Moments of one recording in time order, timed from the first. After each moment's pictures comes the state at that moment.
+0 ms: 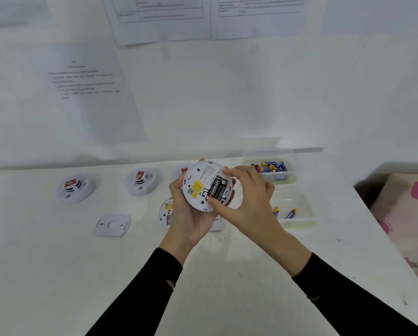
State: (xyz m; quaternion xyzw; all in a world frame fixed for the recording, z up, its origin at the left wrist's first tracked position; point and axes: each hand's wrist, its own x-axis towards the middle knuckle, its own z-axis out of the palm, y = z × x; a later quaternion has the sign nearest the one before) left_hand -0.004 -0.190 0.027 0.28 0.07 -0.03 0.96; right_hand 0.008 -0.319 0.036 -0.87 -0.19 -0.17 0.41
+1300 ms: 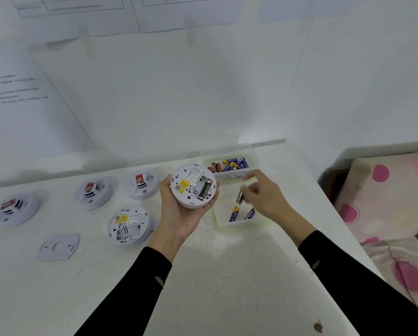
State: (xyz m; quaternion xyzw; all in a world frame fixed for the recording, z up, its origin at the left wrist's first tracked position) left_hand 0.053 -0.263 -0.007 0.23 0.16 -0.08 0.96; right_hand 0.085 -0.457 -0.003 -0.88 -0.03 0.05 0.47
